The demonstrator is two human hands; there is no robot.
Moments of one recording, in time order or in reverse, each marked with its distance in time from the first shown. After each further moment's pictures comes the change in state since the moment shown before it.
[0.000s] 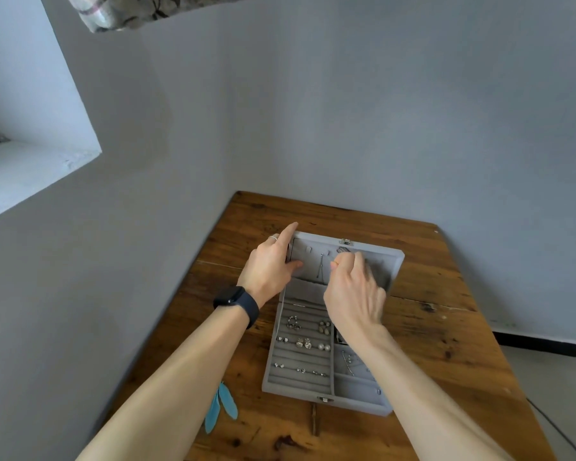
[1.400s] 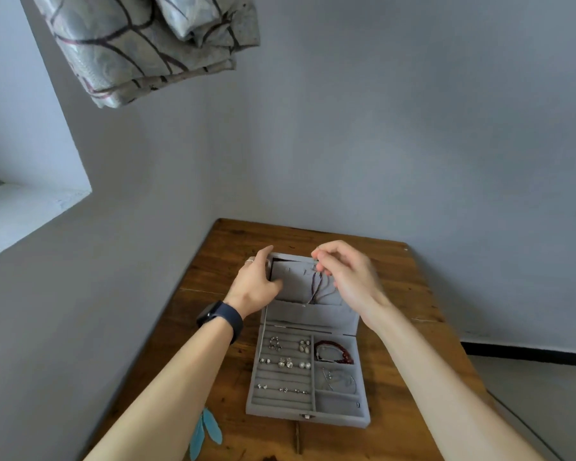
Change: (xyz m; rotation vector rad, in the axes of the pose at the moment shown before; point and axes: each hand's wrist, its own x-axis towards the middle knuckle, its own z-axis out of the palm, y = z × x) left_hand 0.004 0.010 -0.009 -0.216 -0.105 -0.112; right_hand 0.031 0.013 -0.100 1.052 -0.320 0.202
